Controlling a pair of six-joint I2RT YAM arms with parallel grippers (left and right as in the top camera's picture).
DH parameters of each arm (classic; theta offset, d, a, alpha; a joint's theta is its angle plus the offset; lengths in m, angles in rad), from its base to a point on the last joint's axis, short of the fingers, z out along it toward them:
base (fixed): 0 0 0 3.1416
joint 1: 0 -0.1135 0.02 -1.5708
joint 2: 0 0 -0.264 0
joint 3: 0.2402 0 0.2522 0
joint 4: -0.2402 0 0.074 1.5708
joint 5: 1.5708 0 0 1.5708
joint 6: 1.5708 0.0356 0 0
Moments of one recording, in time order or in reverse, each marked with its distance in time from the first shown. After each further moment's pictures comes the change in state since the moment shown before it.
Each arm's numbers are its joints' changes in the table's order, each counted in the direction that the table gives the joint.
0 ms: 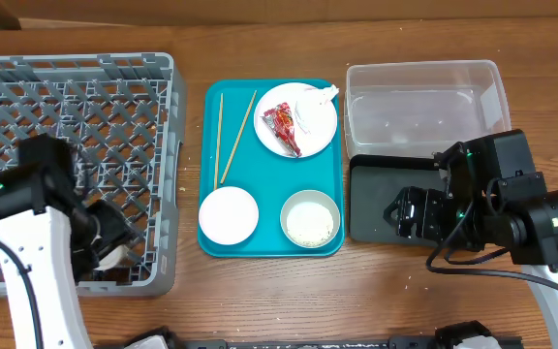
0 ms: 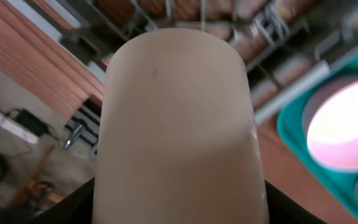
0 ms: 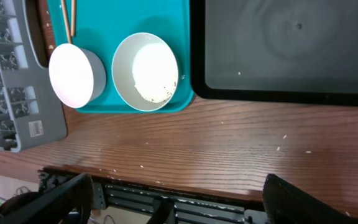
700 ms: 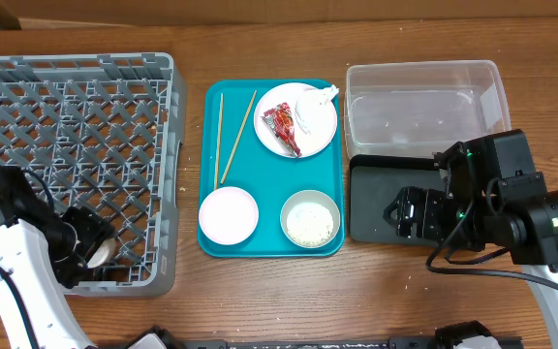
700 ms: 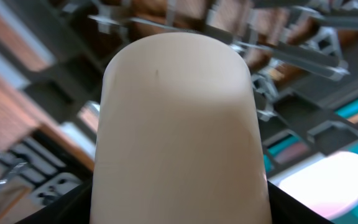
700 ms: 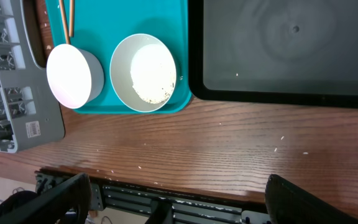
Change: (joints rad) left arm -0.257 -0.014 -0.175 0.262 0.180 0.058; right arm 0.000 0.000 0.000 0.002 0.007 -0.004
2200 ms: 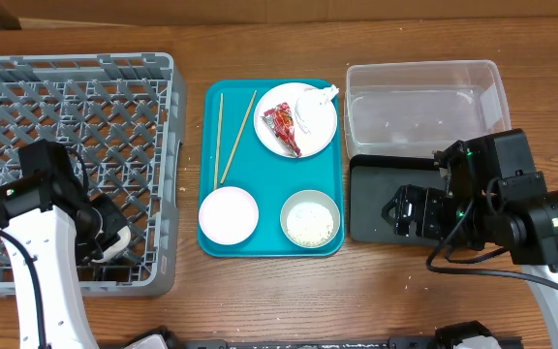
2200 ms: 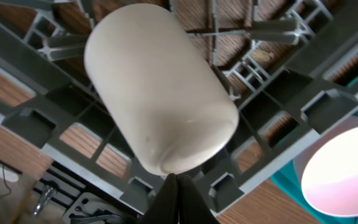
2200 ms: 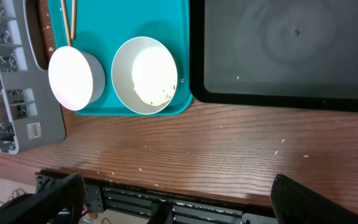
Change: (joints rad) left arm 0.219 -0.005 0.011 0.021 -0.140 0.046; right arm 0.000 0.000 0.000 0.010 0.000 0.000
